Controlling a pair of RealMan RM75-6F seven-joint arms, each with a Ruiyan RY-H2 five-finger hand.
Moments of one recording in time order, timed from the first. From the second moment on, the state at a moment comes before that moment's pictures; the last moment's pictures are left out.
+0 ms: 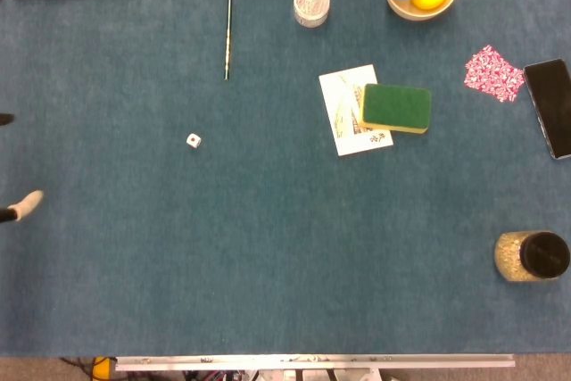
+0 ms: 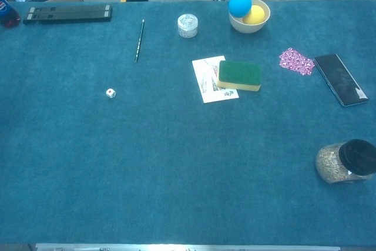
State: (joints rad) left arm -0.11 -1.08 -0.08 -1.80 1.45 1.40 -0.07; right arm -0.07 -1.15 0.08 -1.80 -1.50 1.62 0.04
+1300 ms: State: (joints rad) left arm -0.59 -1.33 -0.10 -1.50 1.24 0.74 -0.09; right arm -0.05 -1.14 0.08 -1.77 -1.45 1.57 0.05
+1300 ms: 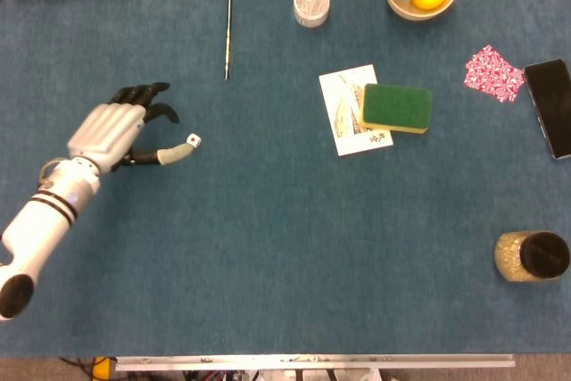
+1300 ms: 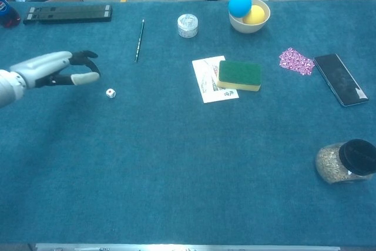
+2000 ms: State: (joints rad) left arm -0.63 -1.47 -0.08 -1.41 1.14 0.72 0.00; right arm -0.07 -1.14 0.08 -1.73 -1.43 1.58 0.09
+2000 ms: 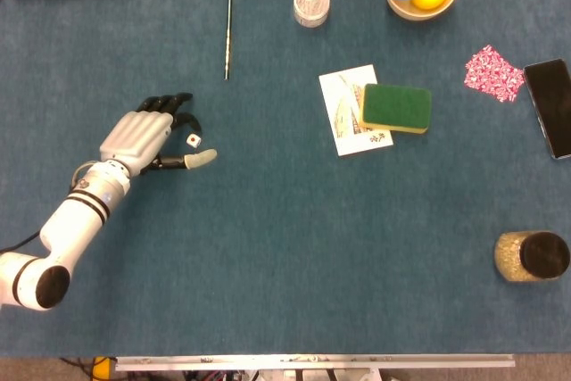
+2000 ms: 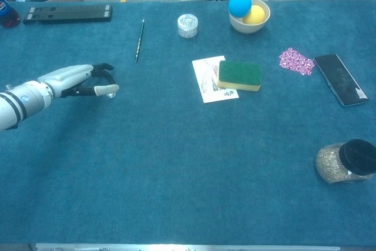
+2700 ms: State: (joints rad) left arm -0.61 -1.42 -0.05 -1.49 1.13 0.76 0.03; right arm -0.08 -1.14 0.08 -1.72 -1.44 1.58 0.11
